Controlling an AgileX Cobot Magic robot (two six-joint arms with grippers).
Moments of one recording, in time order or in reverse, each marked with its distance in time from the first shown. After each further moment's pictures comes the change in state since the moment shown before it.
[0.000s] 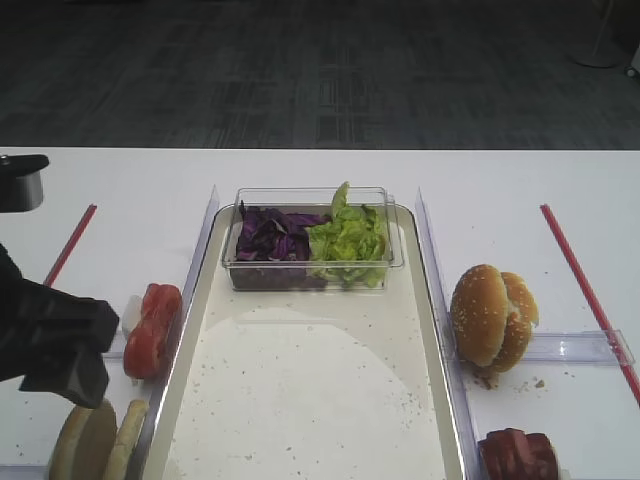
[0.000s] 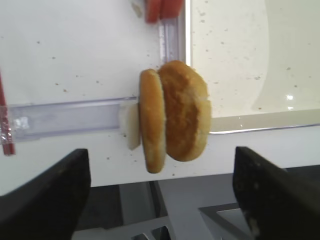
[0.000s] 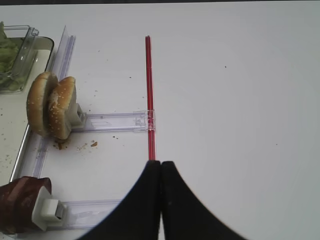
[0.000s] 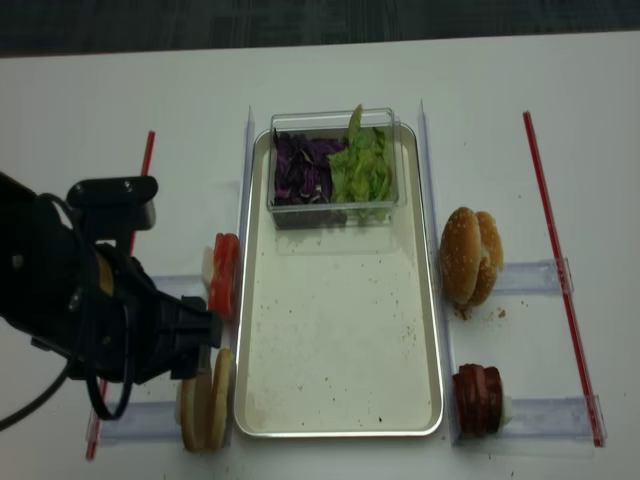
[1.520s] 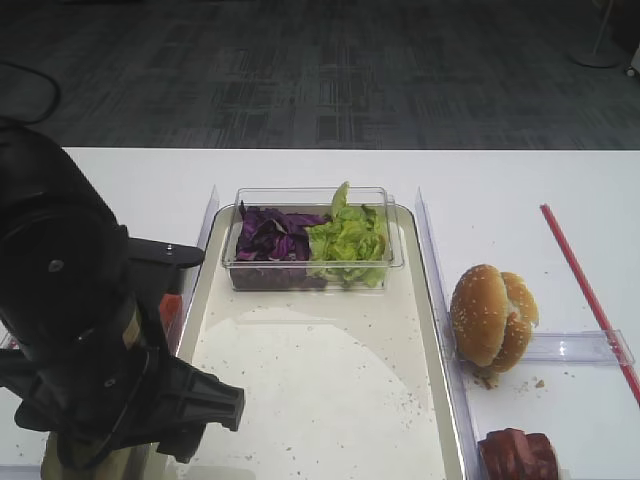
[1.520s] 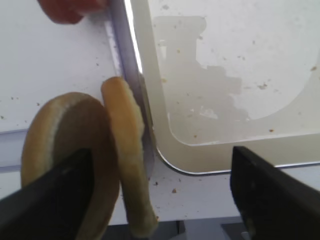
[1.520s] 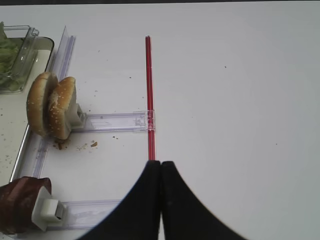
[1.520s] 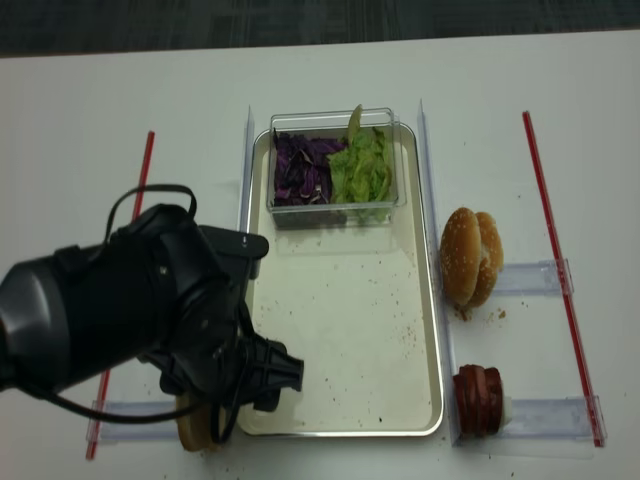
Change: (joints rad) left arm -0.266 0.333 -0.011 0.154 -0.178 -0.254; right arm 0.000 0.000 0.000 0.000 0.000 0.000
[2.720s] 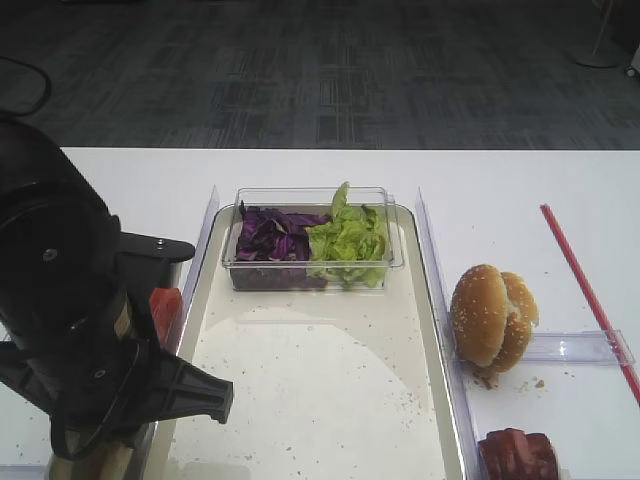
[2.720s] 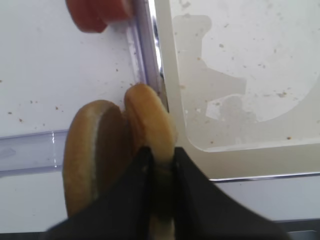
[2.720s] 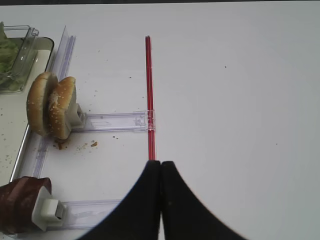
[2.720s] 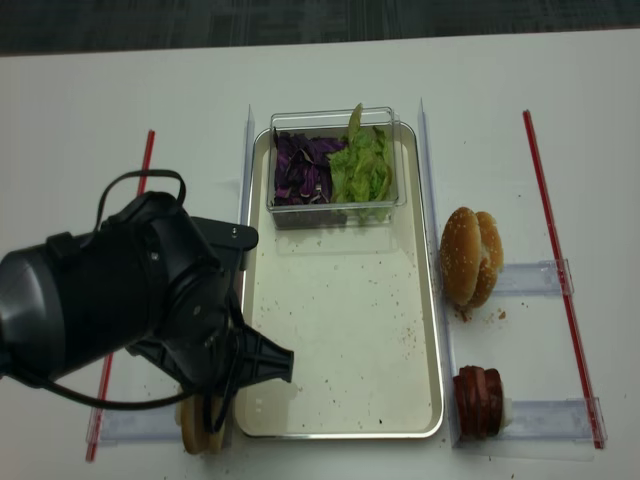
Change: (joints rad) left arm 0.031 0.001 0.000 0.011 0.007 0.025; right arm 0.000 0.000 0.000 0.000 0.000 0.000
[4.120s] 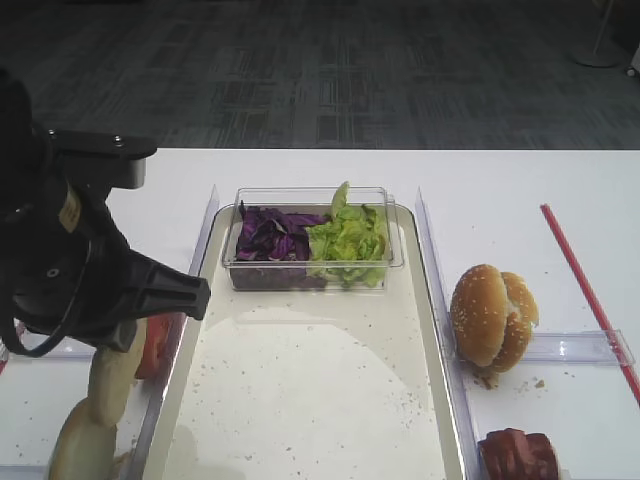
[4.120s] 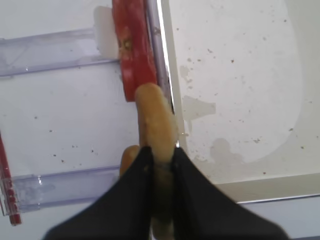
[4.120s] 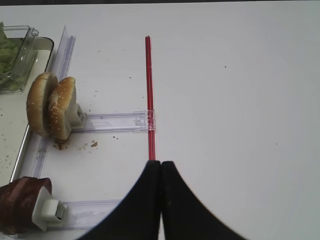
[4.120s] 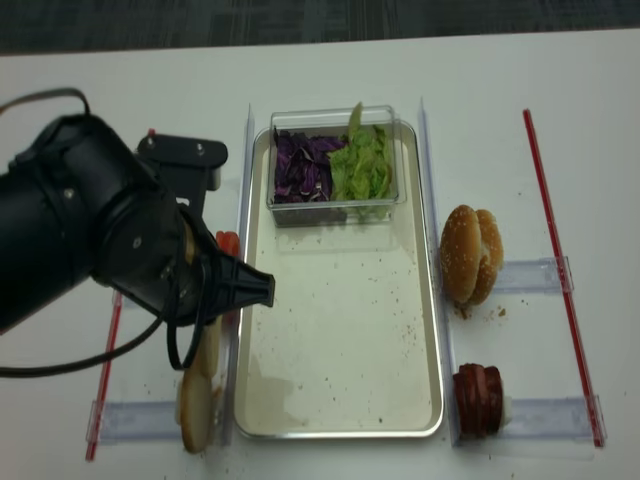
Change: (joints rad) left arm 0.107 -0.124 -0.100 0.042 0.052 0.080; right arm 0.000 0.000 0.000 0.000 0.000 0.002
